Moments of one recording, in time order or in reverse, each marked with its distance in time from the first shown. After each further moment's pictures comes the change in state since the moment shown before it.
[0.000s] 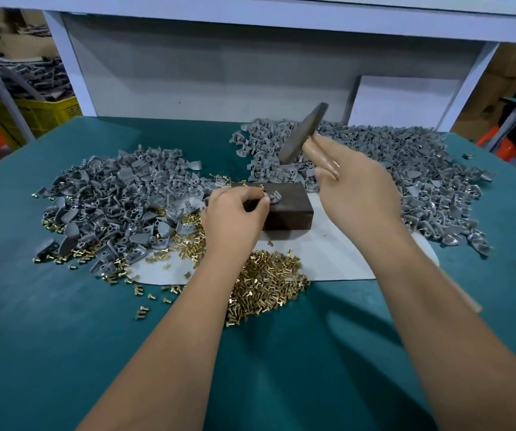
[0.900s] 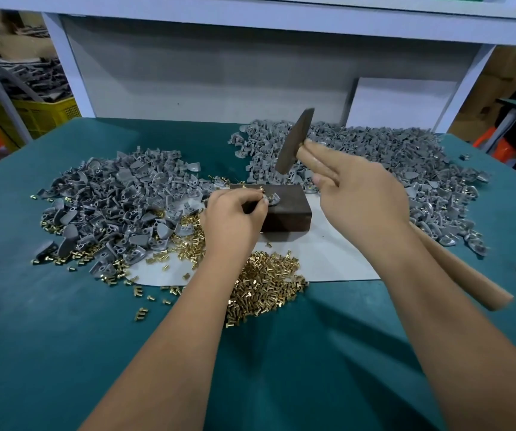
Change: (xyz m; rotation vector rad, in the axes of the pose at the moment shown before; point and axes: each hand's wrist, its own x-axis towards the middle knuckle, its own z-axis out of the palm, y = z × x) left_hand -0.001 0.000 0.001 -0.028 0.009 -0.005; right_hand -0.008 0.000 -0.010 -0.139 0.004 -0.056
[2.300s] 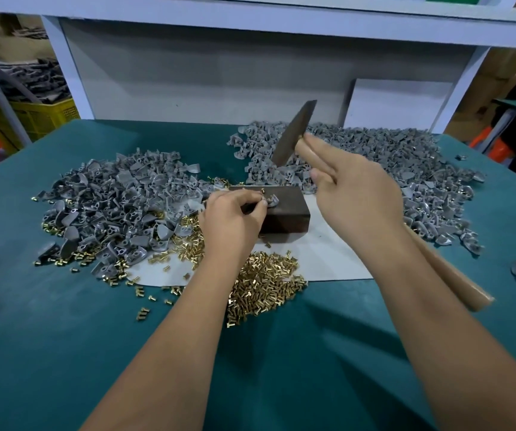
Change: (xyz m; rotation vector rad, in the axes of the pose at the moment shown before) left_hand 0.000 0.002 -0.003 0.012 -0.012 -0.004; right_hand -0.003 -0.008 -0.006 0.042 0.003 0.004
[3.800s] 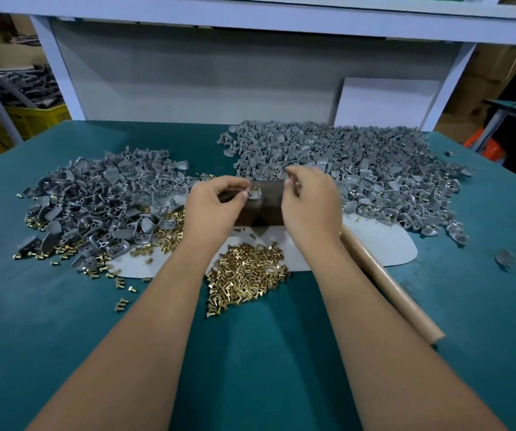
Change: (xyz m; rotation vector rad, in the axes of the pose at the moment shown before) left_hand 0.005 -0.007 -0.002 -0.211 -0.033 0.023; right_hand -0.002 0.010 0.072 0.259 0.180 0.045
